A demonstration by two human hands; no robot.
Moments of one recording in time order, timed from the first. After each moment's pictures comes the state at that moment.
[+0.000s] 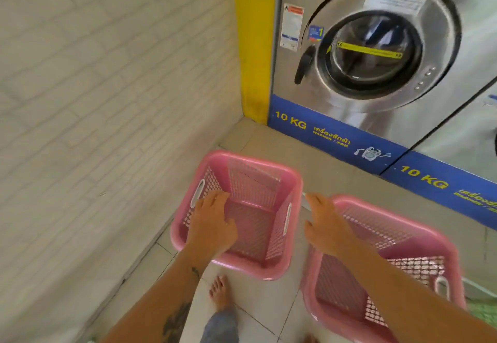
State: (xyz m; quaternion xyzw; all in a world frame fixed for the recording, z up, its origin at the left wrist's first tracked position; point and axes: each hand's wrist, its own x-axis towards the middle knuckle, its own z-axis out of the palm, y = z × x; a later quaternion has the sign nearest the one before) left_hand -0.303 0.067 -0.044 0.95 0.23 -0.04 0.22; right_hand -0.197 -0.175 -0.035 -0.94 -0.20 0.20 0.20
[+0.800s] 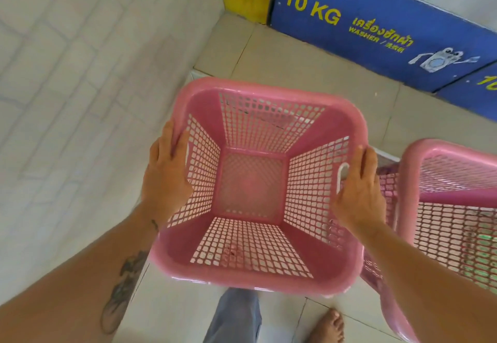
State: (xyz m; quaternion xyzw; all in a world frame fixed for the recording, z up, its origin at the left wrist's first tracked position) left_hand -0.204 0.266 -0.314 0.98 0.11 -0.07 0.12; right_hand -0.146 -0.087 -0.292 -0.99 0.00 0.14 0.10
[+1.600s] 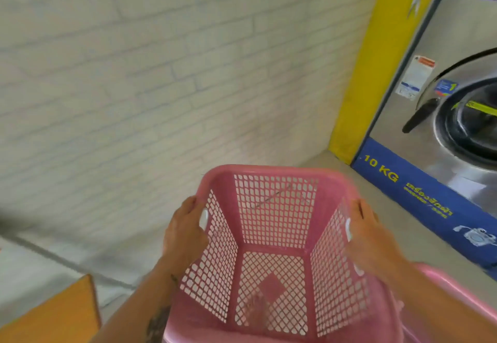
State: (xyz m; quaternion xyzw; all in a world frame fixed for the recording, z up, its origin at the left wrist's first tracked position) left_hand -0.483 0.189 -0.009 0.89 0.41 0.10 0.16; right_hand -0.221 -0.075 -0.001 -0.92 -0.36 0.12 0.05
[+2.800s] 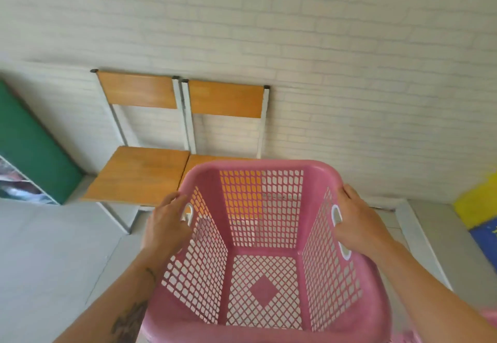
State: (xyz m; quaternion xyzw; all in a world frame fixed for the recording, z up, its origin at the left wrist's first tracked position) left_hand -1.068 -0.123 0.099 0.65 0.72 0.22 0.14; right_hand -0.691 -0.147 0.153 -0.73 -0.67 0.11 0.07
